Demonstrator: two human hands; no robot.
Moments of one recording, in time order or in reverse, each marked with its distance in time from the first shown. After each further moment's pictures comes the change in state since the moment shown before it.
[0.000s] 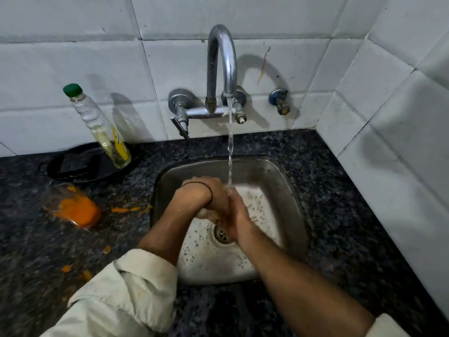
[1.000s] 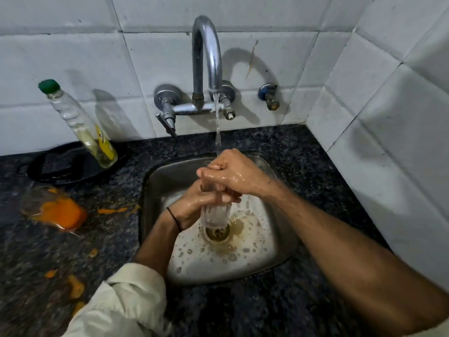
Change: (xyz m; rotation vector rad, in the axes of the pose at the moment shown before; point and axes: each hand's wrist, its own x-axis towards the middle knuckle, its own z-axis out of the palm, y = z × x) left_hand 0.013 -0.013 0.062 -1.633 0.012 0.640; right_hand -0.070 -0.120 0.006 -1.285 -0.310 -0.835
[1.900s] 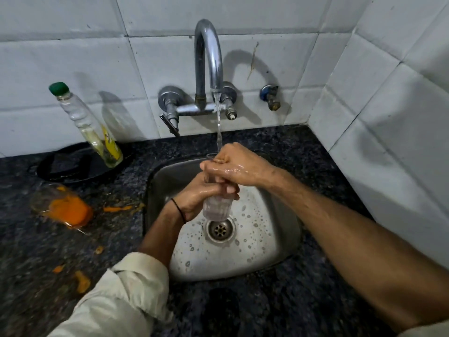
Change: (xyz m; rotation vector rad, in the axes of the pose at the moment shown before) left_hand 0.003 0.014 0.003 0.119 0.031 -0.032; right_hand 0.000 -0.008 -0.014 -0.098 -0.067 0.019
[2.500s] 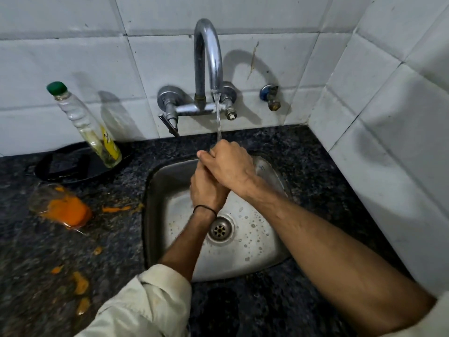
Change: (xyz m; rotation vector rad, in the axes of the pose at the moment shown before) left_hand 0.025 -0.007 0.033 0.659 0.775 0.059; right_hand 0.018 -0.017 0.028 -0.217 0.360 0.214
